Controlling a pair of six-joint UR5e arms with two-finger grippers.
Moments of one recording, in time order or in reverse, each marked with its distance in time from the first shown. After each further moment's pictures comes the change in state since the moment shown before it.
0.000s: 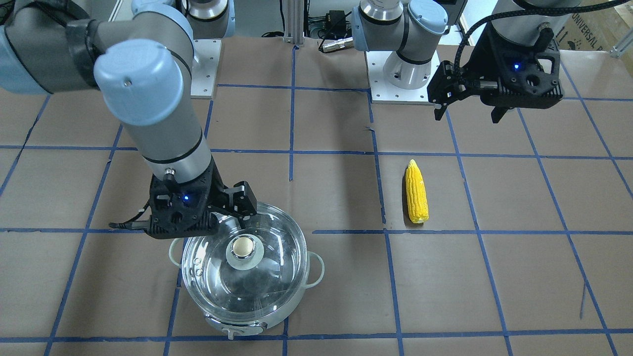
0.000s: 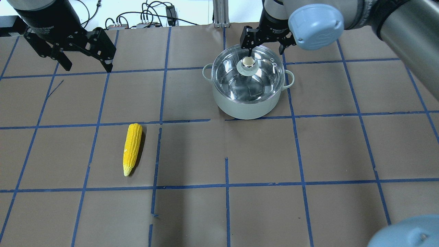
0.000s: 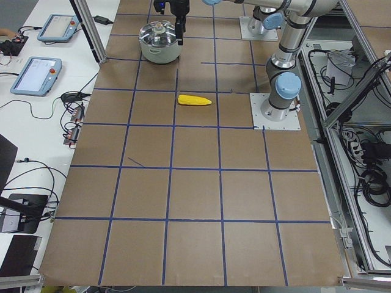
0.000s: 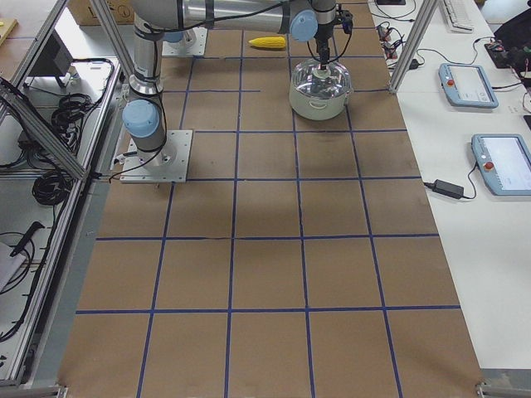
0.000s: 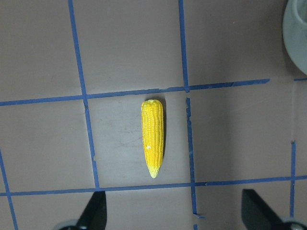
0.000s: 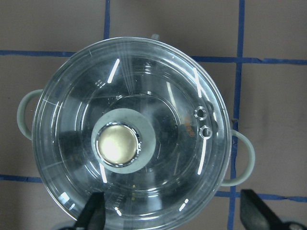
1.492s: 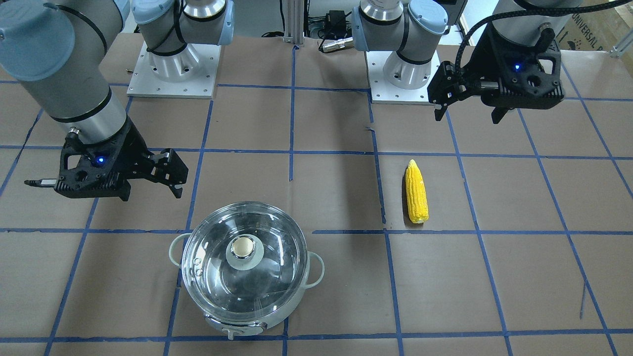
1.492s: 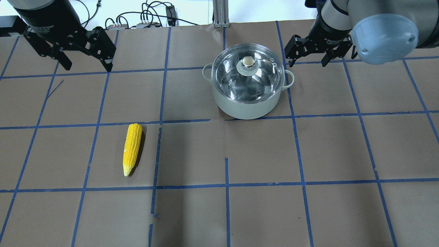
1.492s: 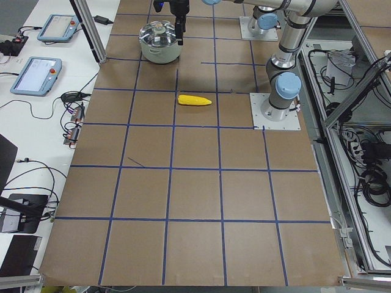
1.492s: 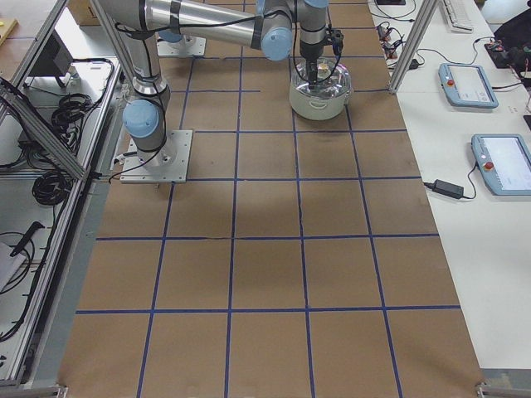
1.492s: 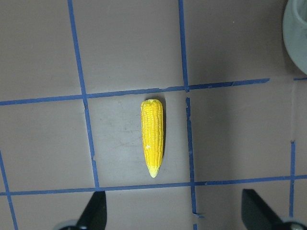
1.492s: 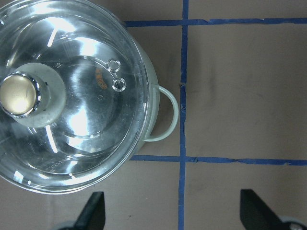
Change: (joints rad) left arm 0.000 -0.003 0.006 -0.001 -0.001 -0.002; right arm -0.196 -0.214 0.216 0.023 0.041 -0.143
